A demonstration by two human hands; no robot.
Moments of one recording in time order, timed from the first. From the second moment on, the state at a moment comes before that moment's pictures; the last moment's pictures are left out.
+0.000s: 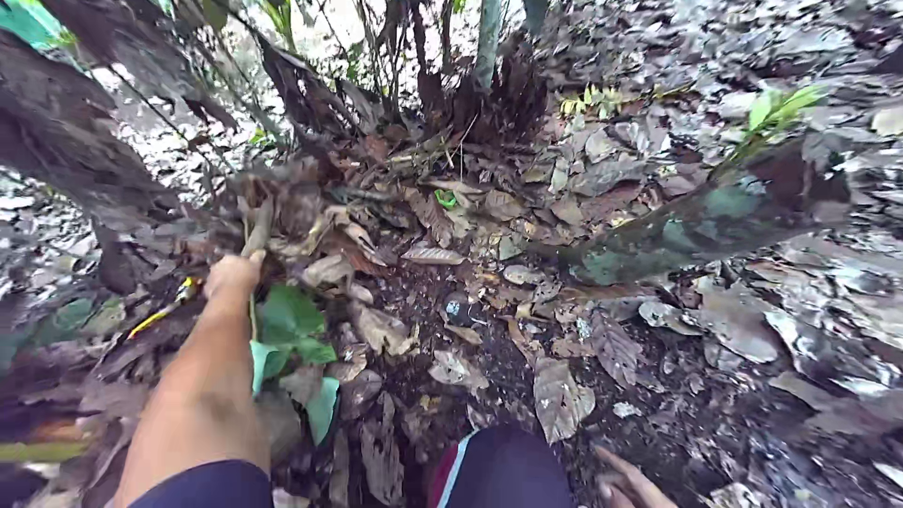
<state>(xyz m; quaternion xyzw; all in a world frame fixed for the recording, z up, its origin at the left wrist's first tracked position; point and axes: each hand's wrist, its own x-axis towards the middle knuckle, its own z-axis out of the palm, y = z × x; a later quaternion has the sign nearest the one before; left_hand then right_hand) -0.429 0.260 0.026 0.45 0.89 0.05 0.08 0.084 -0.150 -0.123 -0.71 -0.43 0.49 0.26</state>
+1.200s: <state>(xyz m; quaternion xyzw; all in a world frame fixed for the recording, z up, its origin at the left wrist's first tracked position) -0.612 0.048 0.056 0.30 0.95 0.00 0.03 0.065 -0.108 -0.136 -0.64 -0.56 0.44 0.28</state>
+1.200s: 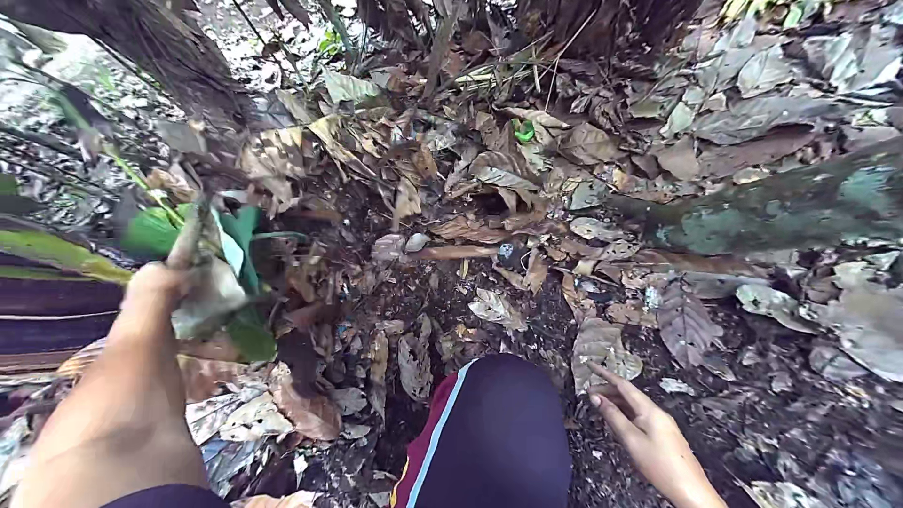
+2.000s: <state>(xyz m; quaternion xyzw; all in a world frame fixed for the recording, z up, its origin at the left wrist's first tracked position) -0.166 0.118 -0.182 0.81 0.49 -0.25 0.17 0.067 -0.136 -0.142 -0.68 -0.55 0.42 0.26</state>
